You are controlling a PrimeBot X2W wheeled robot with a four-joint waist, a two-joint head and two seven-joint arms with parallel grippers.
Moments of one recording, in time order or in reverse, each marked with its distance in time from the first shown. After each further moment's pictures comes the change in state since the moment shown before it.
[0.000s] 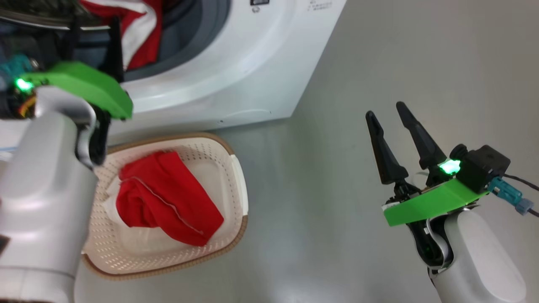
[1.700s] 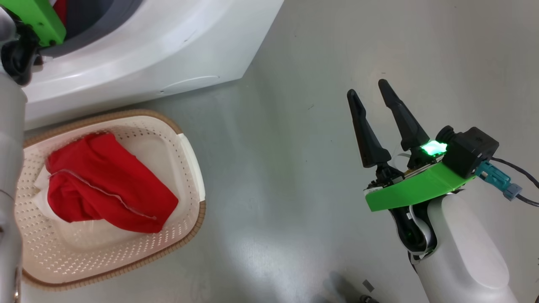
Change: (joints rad) left arm -0.465 0.030 -0.036 0.525 -0.064 -0.081 0.338; right arm -0.072 0.063 0.020 -0.006 -0.001 0.000 0.000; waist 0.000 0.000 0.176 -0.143
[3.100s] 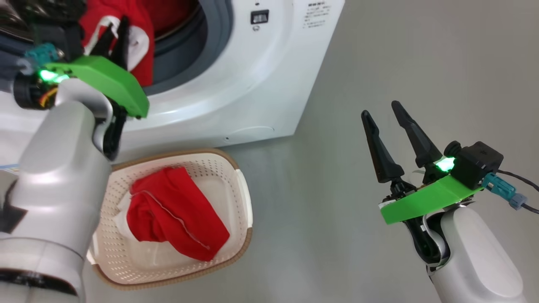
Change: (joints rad) left arm 0.301 -0.070 -0.160 -0.216 -0.039 -0.007 -0.440; right arm 0.048 -0.064 -0.003 0.042 0.000 0.000 0.000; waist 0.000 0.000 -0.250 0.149
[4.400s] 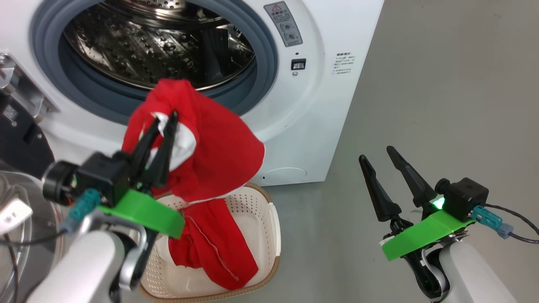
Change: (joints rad) left arm 0.642 0.280 -0.084 -1.116 0.063 0.310 0.140; right arm 0.119 -0.029 0.034 0.034 0.014 0.000 0.000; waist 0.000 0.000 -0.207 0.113
